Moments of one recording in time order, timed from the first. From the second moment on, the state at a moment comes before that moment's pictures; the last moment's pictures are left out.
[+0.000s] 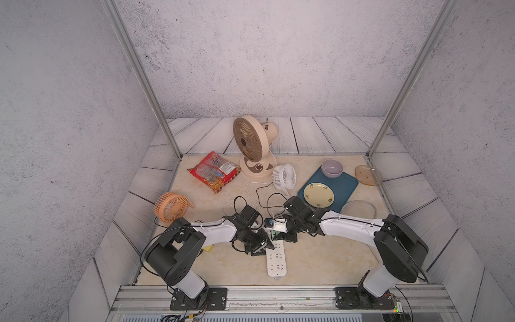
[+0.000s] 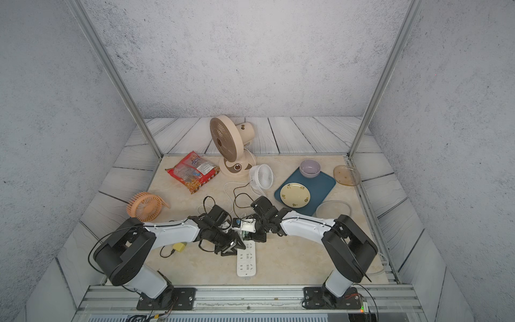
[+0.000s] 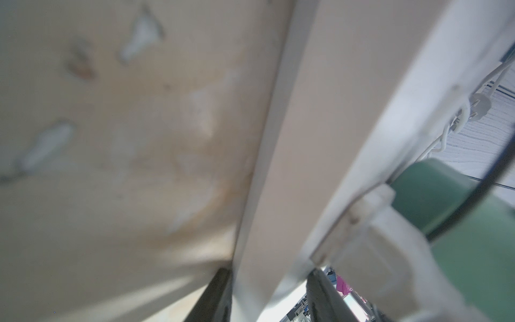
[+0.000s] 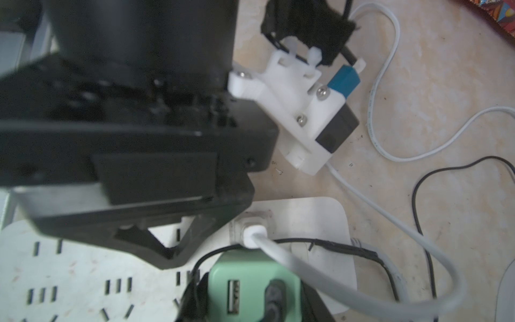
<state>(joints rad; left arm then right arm) -0.69 1.61 0.65 -0.29 0.65 -1.01 0.84 1.61 0.93 -0.30 -0.38 -0.67</state>
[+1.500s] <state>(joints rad) -0.71 1.62 0.65 -0.25 0.67 -1.04 0.80 1.53 0.83 -0.24 -0.40 -0.59</state>
